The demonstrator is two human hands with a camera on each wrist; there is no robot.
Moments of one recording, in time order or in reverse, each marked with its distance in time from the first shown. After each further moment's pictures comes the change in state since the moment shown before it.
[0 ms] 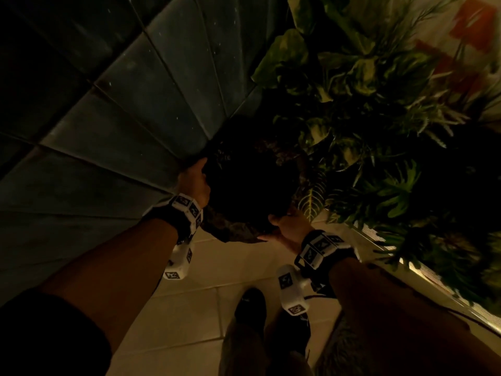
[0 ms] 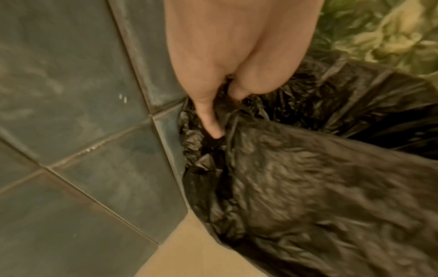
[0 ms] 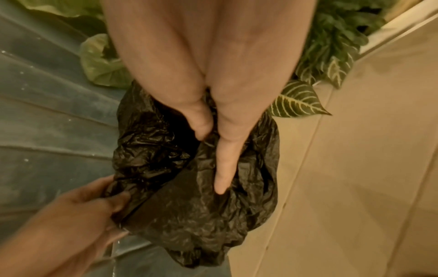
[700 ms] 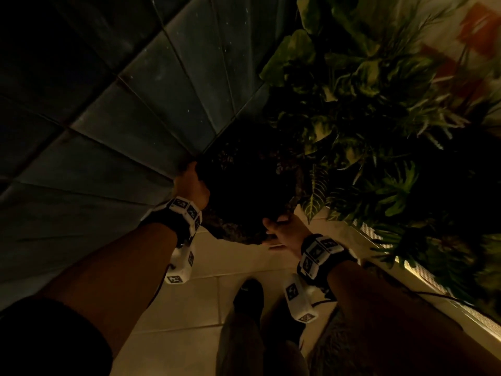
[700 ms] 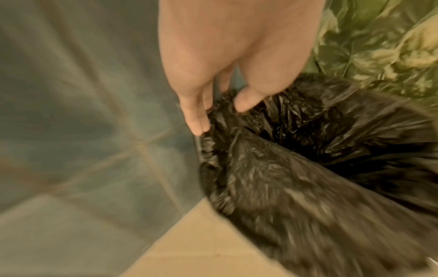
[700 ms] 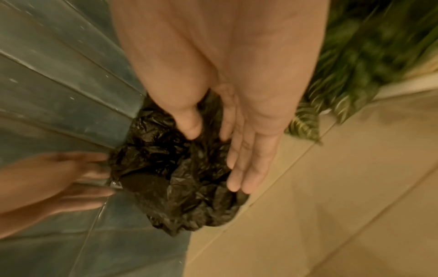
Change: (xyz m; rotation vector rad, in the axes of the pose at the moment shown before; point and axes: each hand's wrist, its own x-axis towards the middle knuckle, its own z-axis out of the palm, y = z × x) left_hand -0.026 -0.015 -0.002 -0.076 0.126 -0.093; right_hand -0.033 0.005 -0.004 -0.613 -0.016 0.130
